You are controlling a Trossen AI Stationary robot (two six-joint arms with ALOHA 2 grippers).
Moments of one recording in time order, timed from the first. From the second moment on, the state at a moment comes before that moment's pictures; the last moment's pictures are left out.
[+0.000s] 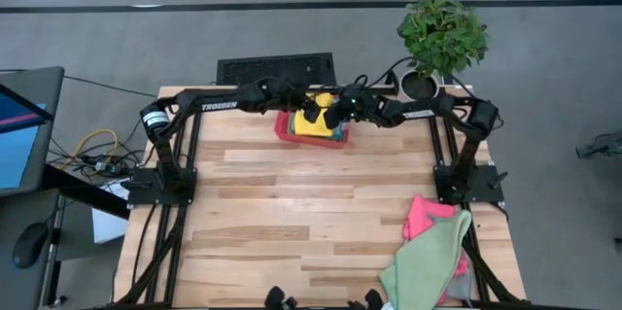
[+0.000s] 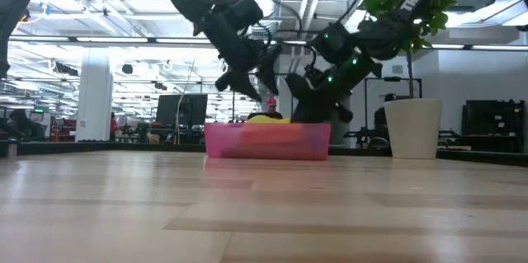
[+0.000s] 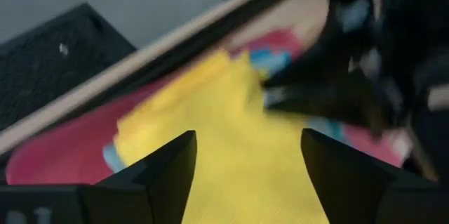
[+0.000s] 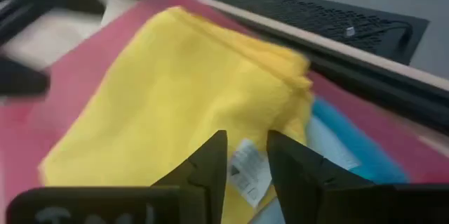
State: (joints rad) left arm 0.50 1.83 1.34 -0.23 -0.07 -0.34; right arm -0.52 1.81 0.93 0.25 0.08 0.35
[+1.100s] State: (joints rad) left arm 0.59 1.96 1.22 -0.09 -0.10 -0.34; right arm -0.53 1.85 0.93 0.24 0.06 0.34
